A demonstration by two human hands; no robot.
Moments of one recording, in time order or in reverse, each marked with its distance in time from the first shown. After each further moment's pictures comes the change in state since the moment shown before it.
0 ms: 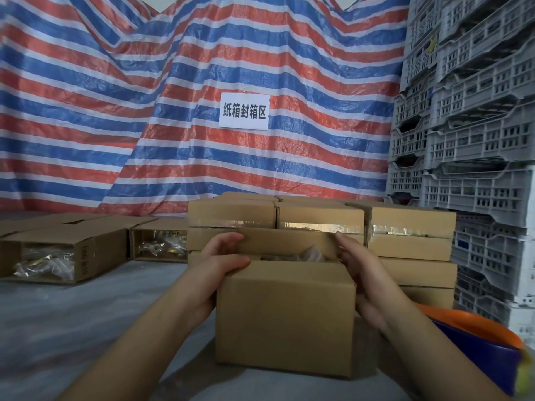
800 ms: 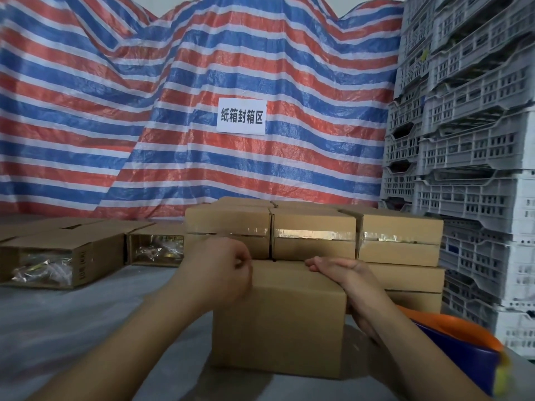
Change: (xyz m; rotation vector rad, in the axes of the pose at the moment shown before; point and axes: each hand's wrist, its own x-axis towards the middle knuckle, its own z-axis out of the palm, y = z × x) left_hand -0.009 0.032 0.014 1.335 0.047 0.490; right_hand -0.012 -0.007 0.001 -0.342 0.069 -0.055
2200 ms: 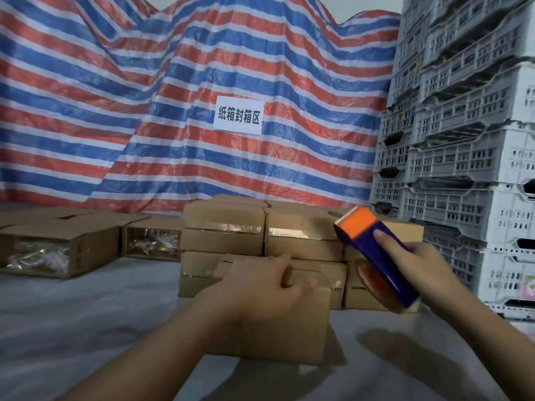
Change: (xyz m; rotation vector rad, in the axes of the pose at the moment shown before) left_hand -0.004 0.049 0.028 -0.035 -0.312 0.133; right_hand -0.027 -0.059 -0.086 -0.697 0.393 -0.036
